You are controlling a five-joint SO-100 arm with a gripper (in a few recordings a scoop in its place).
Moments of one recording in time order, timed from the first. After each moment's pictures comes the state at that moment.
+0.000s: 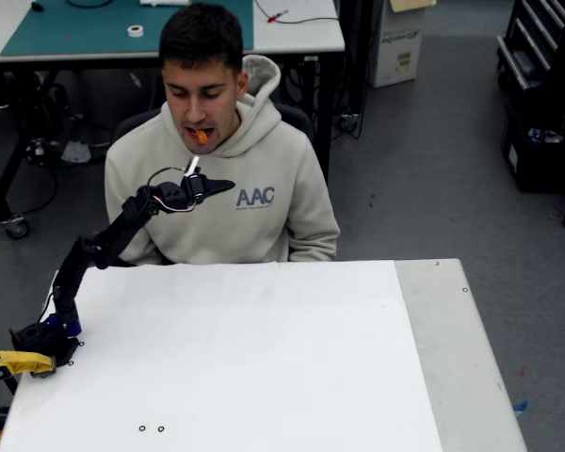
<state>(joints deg) 20.4 70.2 23.7 48.6 -36.5</state>
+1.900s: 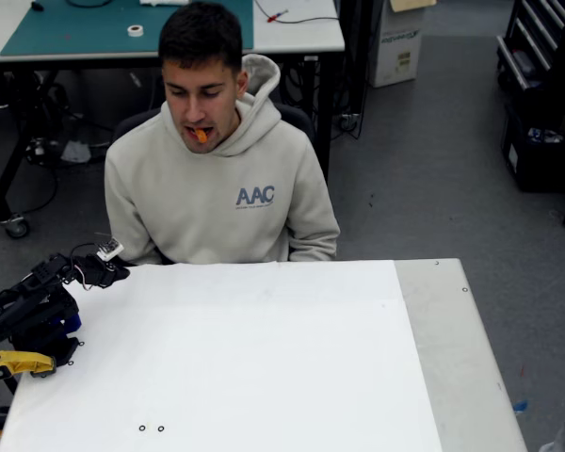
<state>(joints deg) 0.6 186.5 170.1 59.0 6.7</state>
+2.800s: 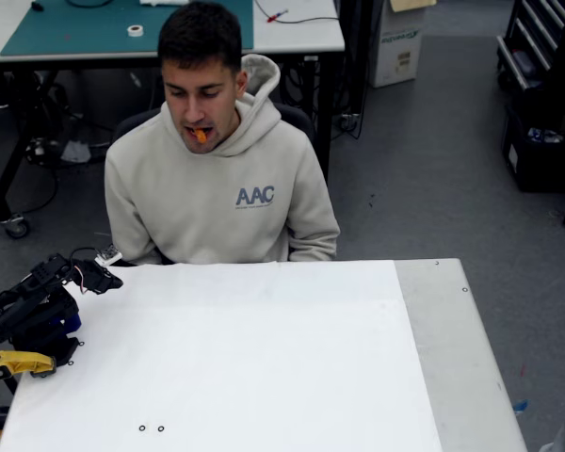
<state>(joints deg) 0.3 187.7 170.0 64.9 6.7</state>
